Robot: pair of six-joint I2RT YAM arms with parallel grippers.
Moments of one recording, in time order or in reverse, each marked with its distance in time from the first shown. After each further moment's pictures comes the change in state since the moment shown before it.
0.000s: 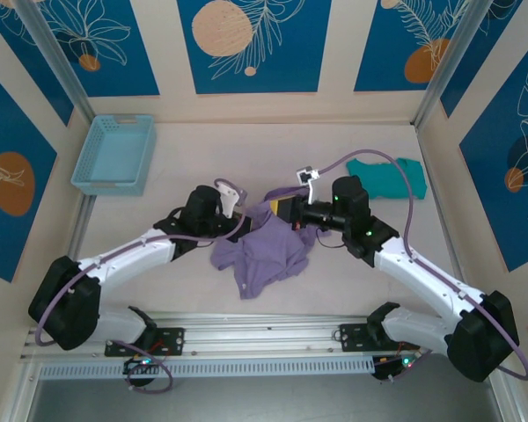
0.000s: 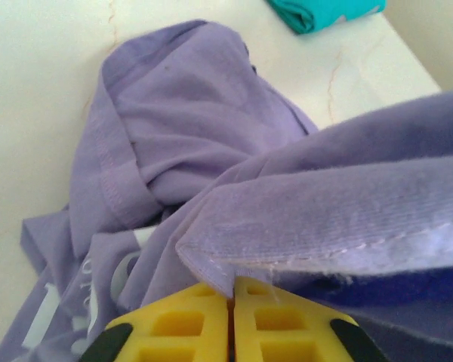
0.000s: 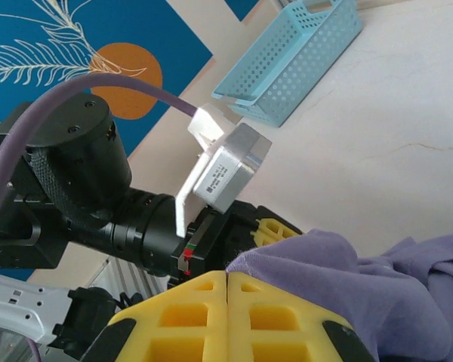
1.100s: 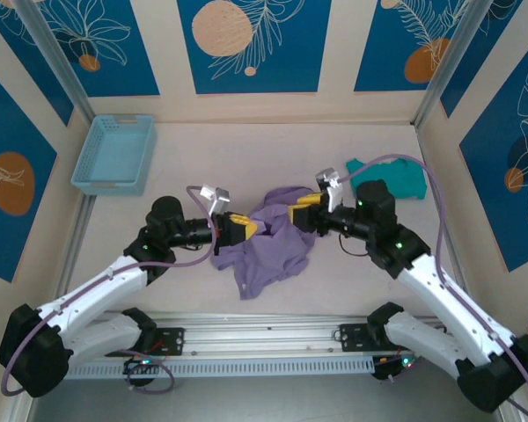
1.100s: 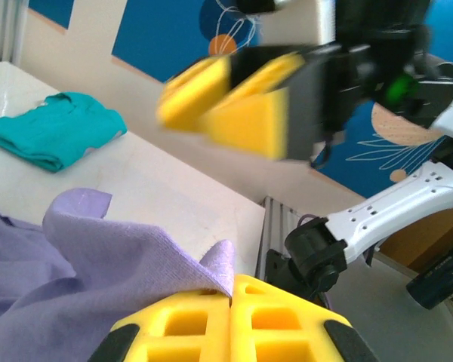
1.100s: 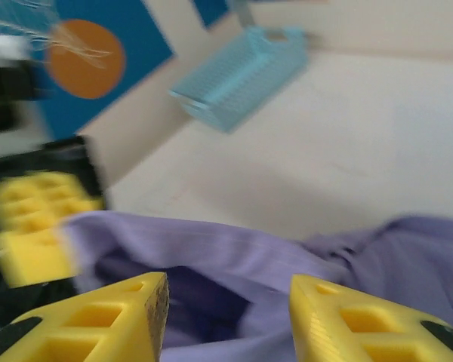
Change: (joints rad) left arm 0.023 -0.324 -0.161 0.373 0.473 -0.098; right arm -0.037 -0.211 0.065 -0.310 0.043 -0.296
